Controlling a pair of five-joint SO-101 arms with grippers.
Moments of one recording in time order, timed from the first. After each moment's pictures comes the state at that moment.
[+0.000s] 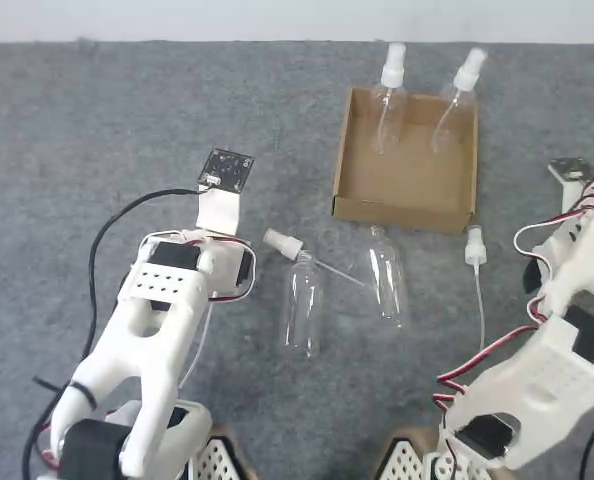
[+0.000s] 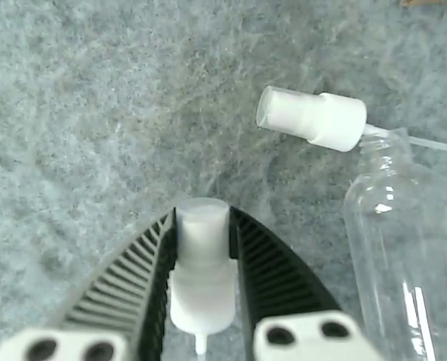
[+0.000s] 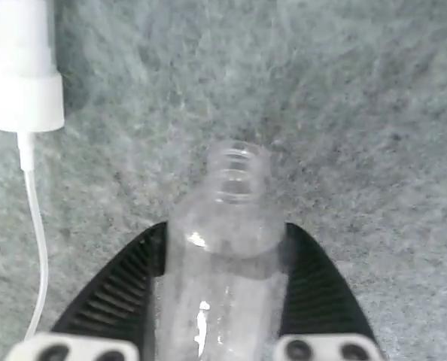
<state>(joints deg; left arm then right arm) 4.0 -23.2 53.9 50.2 0.0 32.5 21.2 0.1 75.2 40.7</state>
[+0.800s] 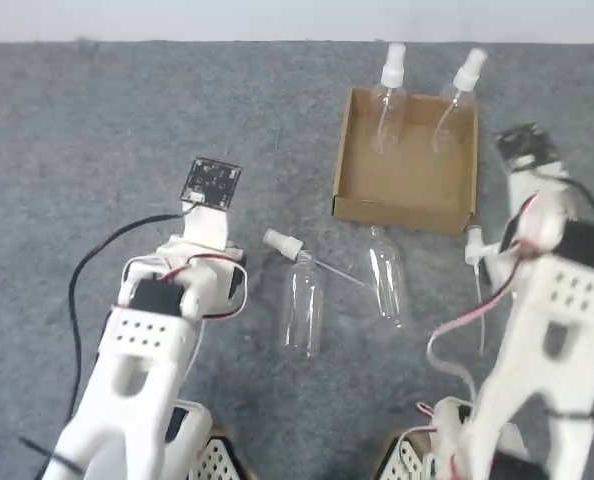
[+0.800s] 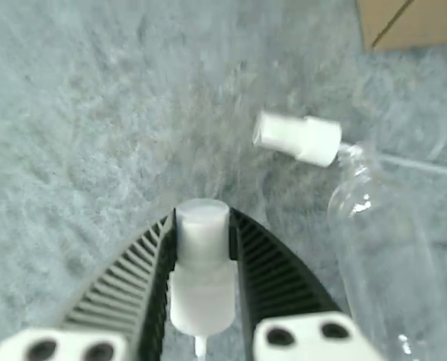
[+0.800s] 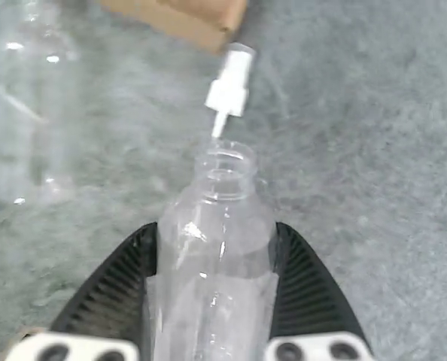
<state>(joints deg) 4.0 -45.4 63.5 50.2 0.0 15.2 -34.4 23.8 87.8 32.4</state>
